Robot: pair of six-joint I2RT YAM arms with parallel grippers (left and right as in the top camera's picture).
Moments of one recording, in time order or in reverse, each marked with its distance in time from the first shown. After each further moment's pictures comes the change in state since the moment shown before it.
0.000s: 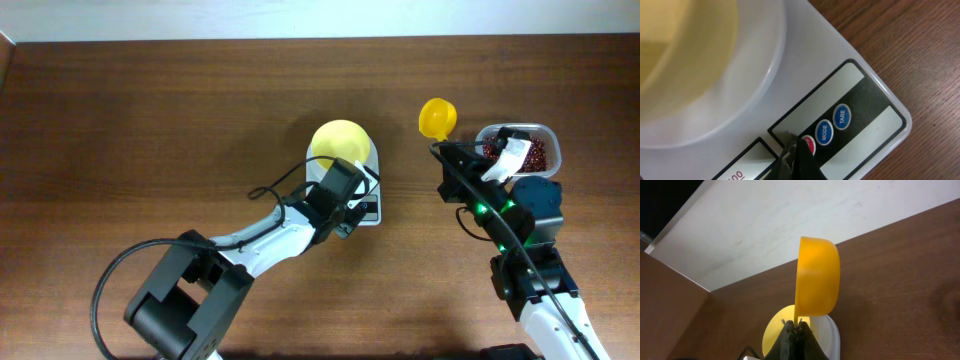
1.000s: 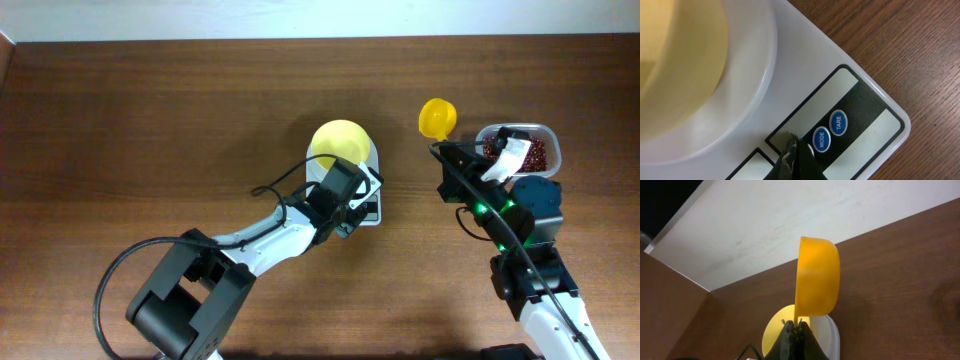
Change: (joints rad) left arm -0.004 0.008 0.000 0.026 0.005 0.069; right arm 0.000 0.002 0.000 0.000 0.000 0.000
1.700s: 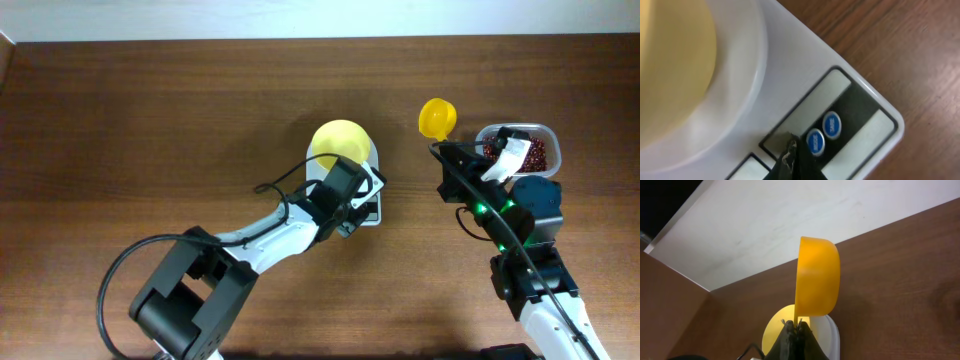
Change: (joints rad) left arm -0.001 0.016 0.024 -0.033 0.017 0.014; right arm 0.000 0.000 0.000 0.000 0.000 0.000
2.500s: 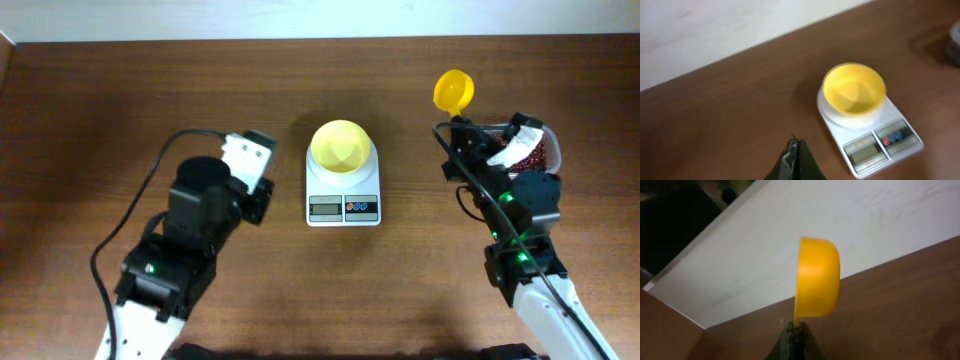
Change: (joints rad) left arm 0.332 -0.836 -0.002 -0.359 -0.047 -0.020; right arm -0.001 0.128 -0.001 0.291 0.112 0.041
